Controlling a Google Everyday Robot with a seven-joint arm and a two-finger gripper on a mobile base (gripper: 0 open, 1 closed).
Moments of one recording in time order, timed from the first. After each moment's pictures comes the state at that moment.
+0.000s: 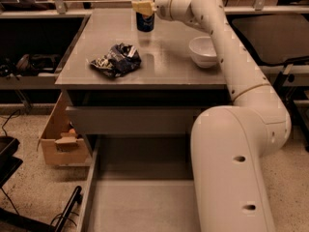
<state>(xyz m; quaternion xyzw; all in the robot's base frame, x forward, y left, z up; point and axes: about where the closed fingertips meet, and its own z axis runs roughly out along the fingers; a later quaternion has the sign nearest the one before) 0.916 0.020 0.975 -0.34 0.65 0.24 0.64</state>
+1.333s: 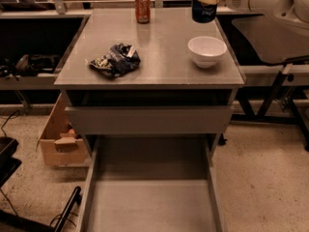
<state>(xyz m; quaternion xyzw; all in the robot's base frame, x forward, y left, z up) 0.709 -0.117 1.095 -0.37 0.62 0.11 0.69</state>
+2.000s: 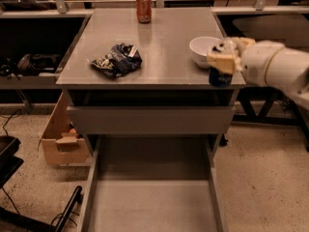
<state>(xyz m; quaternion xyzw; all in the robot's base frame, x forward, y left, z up) 0.635 -0.184 0.954 -0.30 0.70 0.13 0.63</state>
